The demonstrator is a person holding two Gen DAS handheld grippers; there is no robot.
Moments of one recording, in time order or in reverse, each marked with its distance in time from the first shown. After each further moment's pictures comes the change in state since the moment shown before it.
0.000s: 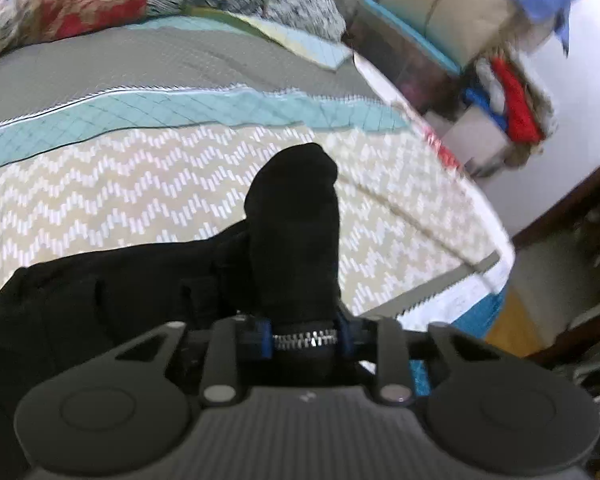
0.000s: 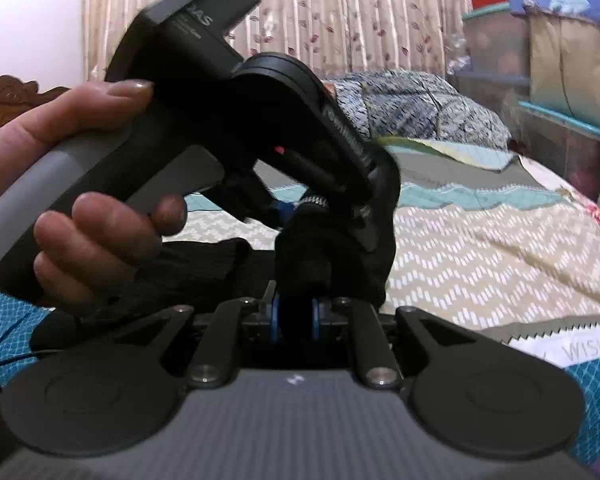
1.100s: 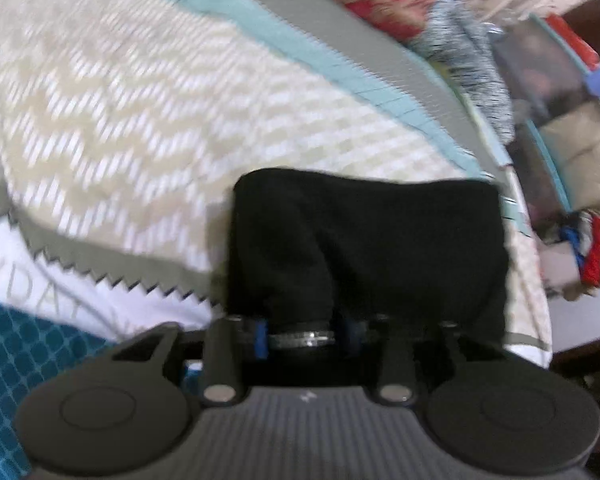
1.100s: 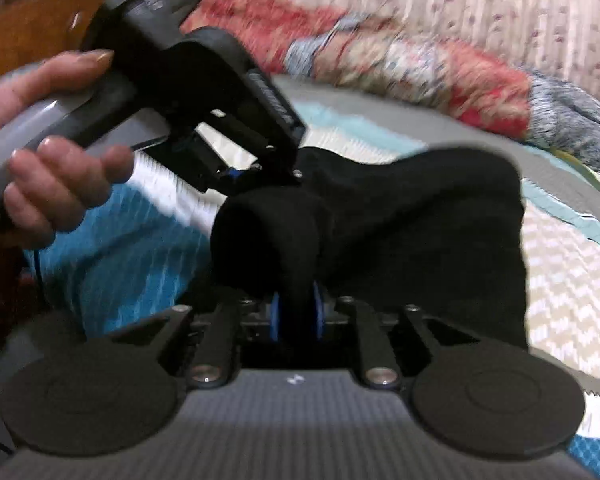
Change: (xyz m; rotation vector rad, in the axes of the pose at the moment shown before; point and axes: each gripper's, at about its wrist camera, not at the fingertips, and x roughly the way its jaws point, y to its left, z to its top) left arm -0.094 0.250 -0.124 -0.507 -0.106 0.092; right arm 0.059 0.164 -0.017 -0.359 0.227 0.280
